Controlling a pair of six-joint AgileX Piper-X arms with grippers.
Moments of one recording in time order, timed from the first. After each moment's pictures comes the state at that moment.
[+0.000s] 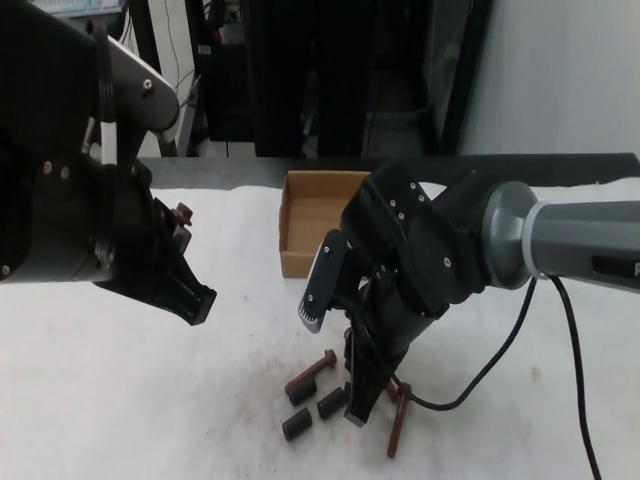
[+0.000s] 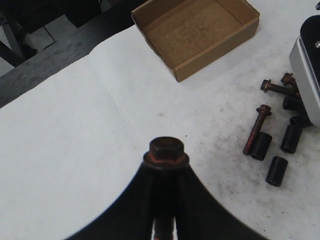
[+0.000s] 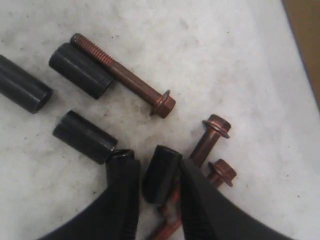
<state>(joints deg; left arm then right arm) -27.0 58.0 -51.3 42.8 -4.6 13.7 39.0 102.3 -64.0 34.8 1.5 -29.5</state>
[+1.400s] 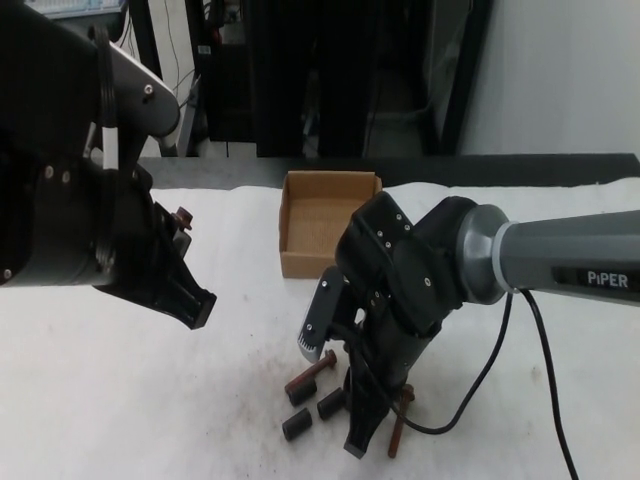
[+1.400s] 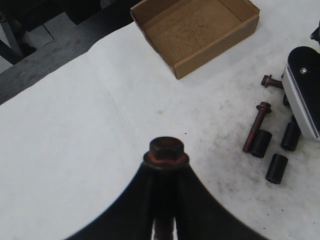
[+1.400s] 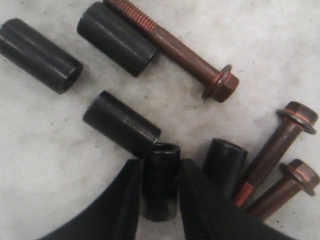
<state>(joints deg) -27.0 58.0 -50.9 42.8 -4.6 13.7 39.0 105.8 -64.2 37.2 -2.8 -28.1</state>
